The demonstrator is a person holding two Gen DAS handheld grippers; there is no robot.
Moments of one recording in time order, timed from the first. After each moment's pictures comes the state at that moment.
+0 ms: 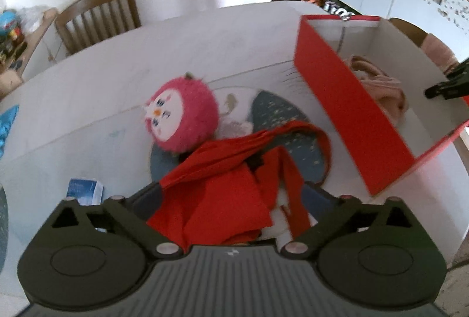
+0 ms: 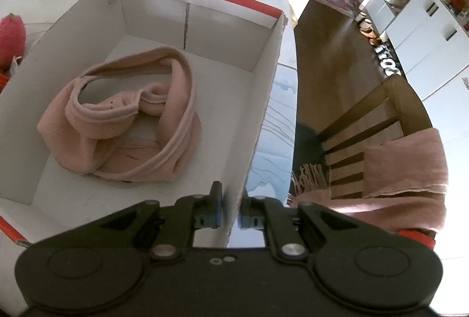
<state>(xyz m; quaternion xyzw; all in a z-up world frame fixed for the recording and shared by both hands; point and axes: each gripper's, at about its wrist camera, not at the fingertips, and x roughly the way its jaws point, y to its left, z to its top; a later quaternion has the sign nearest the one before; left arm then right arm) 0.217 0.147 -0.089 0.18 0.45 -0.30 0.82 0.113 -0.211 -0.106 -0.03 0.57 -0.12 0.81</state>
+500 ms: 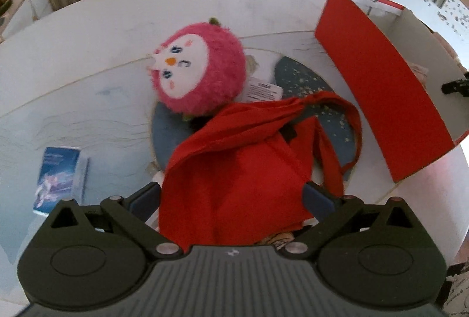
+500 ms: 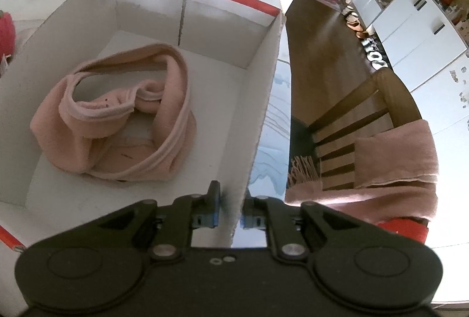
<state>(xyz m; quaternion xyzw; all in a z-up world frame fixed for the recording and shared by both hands) 0.255 0.173 -0.140 0.14 0.50 -0.33 0.78 0.115 -0.200 -0.107 -0.04 0.58 -0.15 0.80</state>
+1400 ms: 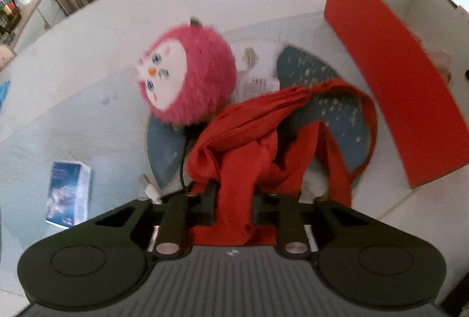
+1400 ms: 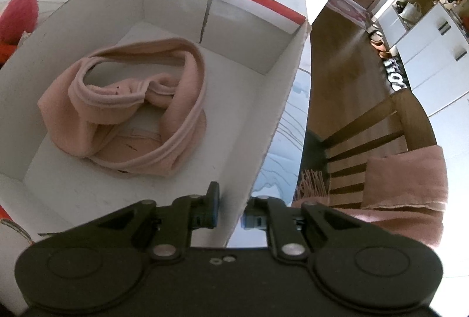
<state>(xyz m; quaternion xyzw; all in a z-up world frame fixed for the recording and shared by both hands) 0.251 0.124 -0.135 0.22 0.51 -0.27 0.79 0.116 -0.209 -0.118 -0.07 0.57 -0.08 0.81</state>
